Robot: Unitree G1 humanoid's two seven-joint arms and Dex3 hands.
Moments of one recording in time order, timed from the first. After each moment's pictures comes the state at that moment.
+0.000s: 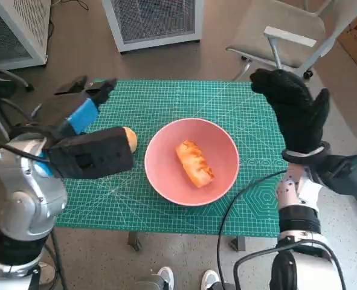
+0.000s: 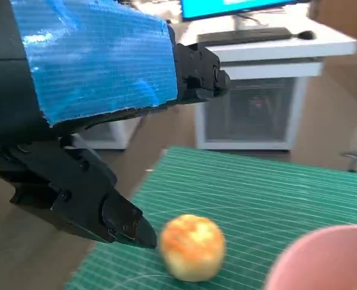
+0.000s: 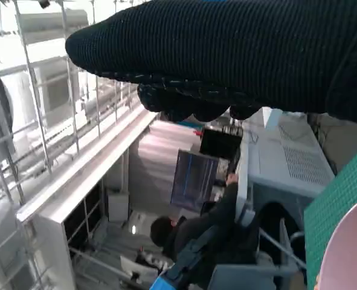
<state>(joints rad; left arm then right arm) -0.61 0.66 -0.19 -0.31 0.94 0.63 -0.82 -0.84 -0.13 -0.33 0.95 0.47 -0.74 0.88</state>
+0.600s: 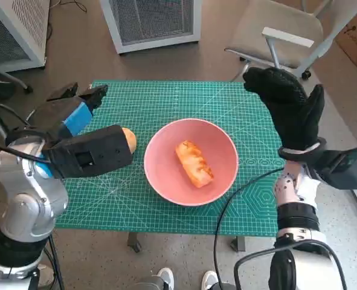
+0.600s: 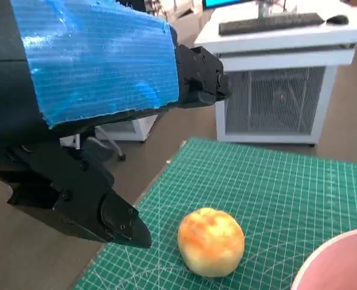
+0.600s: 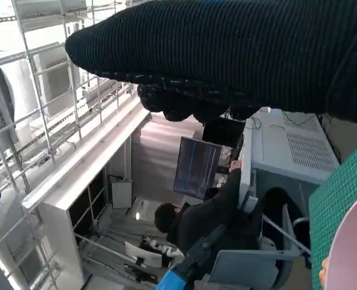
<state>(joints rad) -0.60 0.65 -0.21 -0.24 0.97 0.66 -0.83 -0.86 -0.13 -0.33 0.96 0.48 -0.70 0.91</state>
